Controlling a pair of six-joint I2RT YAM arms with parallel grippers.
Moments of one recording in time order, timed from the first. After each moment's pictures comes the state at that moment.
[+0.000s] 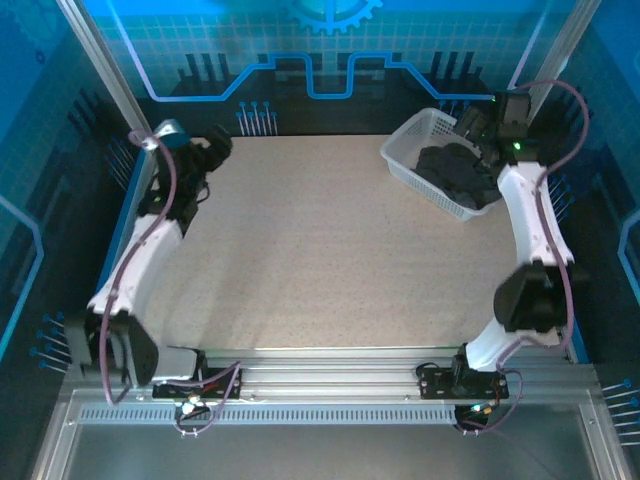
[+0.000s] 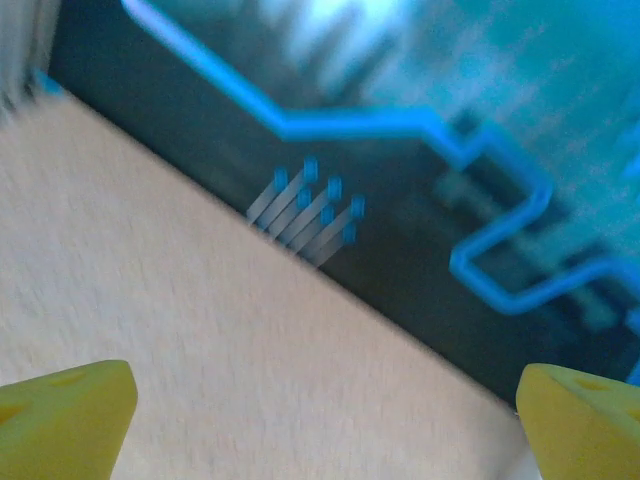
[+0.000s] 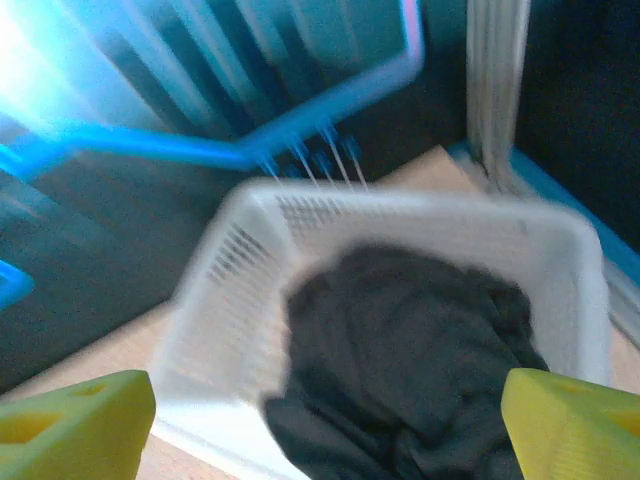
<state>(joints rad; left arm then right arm) -0.07 1.40 1.23 -0.22 -0.09 -0.74 -0.08 1.73 1.76 -0.69 0.18 0.46</state>
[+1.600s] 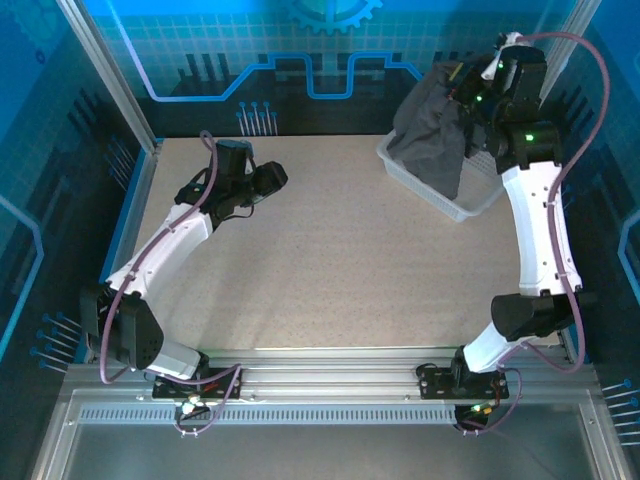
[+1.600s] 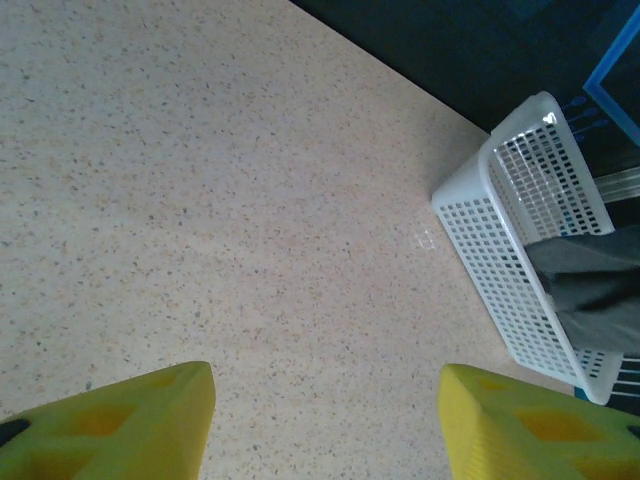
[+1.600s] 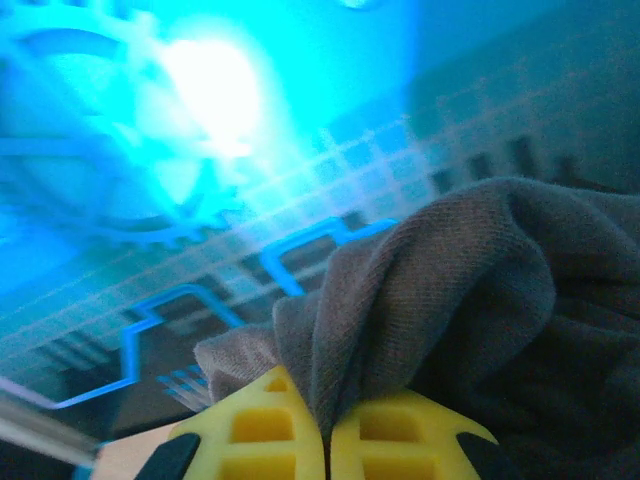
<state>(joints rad) -0.28 1.47 1.31 -0.49 0.10 -0.77 0.12 1.61 2.10 -0.68 0.01 0.51</state>
